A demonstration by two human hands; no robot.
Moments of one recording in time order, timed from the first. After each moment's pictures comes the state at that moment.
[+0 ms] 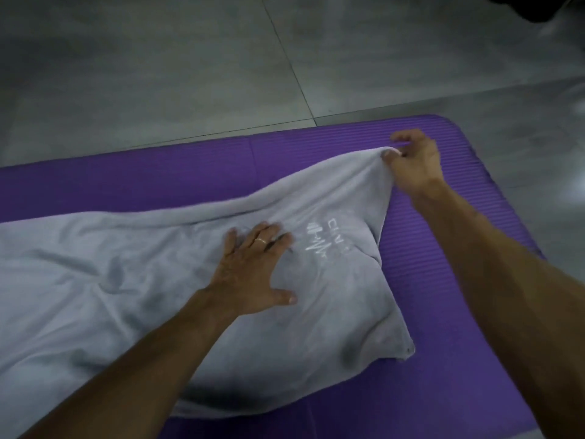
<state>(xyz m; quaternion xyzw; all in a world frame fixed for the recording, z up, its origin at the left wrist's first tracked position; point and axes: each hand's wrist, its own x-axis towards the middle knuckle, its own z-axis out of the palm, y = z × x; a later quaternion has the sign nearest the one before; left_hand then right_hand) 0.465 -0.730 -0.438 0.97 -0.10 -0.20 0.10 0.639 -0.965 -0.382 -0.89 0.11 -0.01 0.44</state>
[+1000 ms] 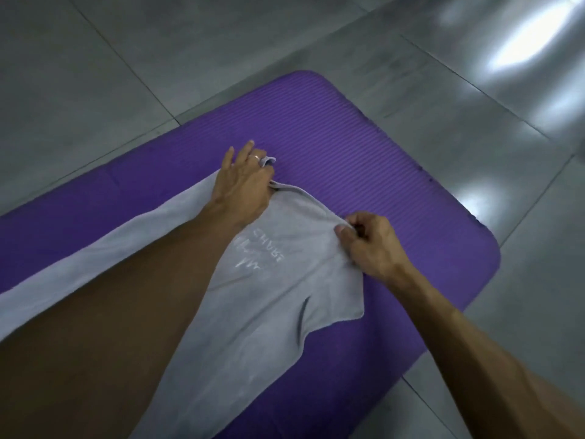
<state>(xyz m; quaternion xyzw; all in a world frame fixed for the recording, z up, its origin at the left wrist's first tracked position) 0.618 -0.878 -0.437 0.96 -0.27 -0.01 0.02 0.469 -1.073 -0.427 -0.88 0.21 0.07 0.42</state>
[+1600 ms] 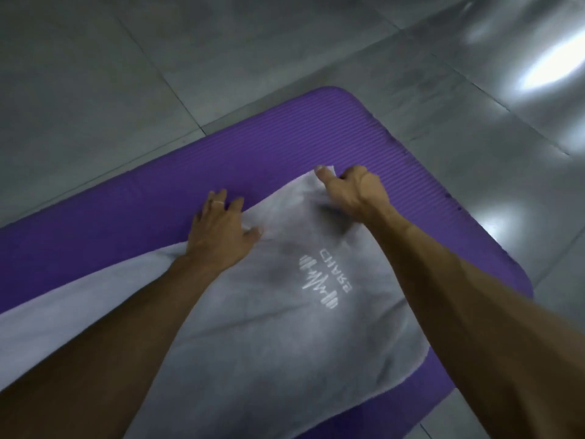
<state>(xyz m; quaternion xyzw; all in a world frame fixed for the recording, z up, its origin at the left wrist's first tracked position) 0.581 -0.816 -0.438 0.98 -0.06 -0.16 0.14 0.602 -1.050 -0.411 -0.91 0.24 0.13 0.31</state>
